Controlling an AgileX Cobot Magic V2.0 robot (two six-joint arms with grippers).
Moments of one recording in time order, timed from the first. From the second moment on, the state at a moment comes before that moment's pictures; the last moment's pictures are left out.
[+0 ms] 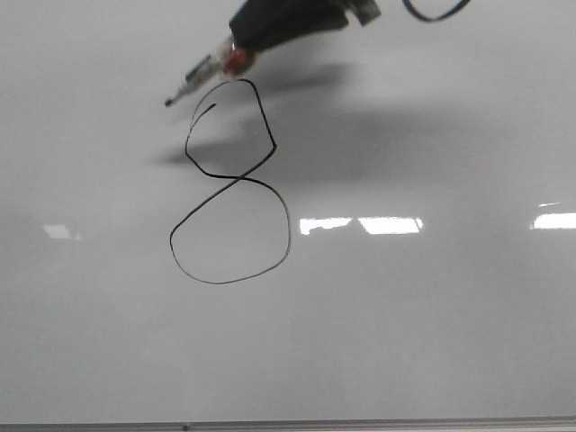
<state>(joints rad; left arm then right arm) -0.92 0.44 -0.37 -0.42 0.28 0.41 0.34 1.70 -1.45 1.07 0.90 -1.03</state>
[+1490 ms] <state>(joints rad) -0.92 0.75 -0.66 -0.27 0.57 0.41 0.85 1.47 -1.45 0.59 1.12 -1.02</state>
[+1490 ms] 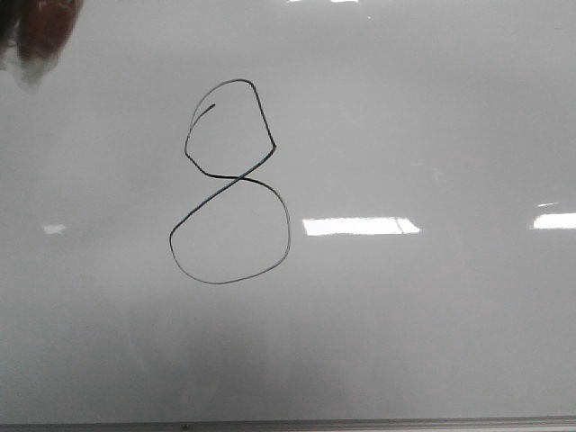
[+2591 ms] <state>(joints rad) -0.74 0.84 -0.67 -0.16 0.60 0.16 0.56 1.15 -1.30 0.57 1.00 -0.83</state>
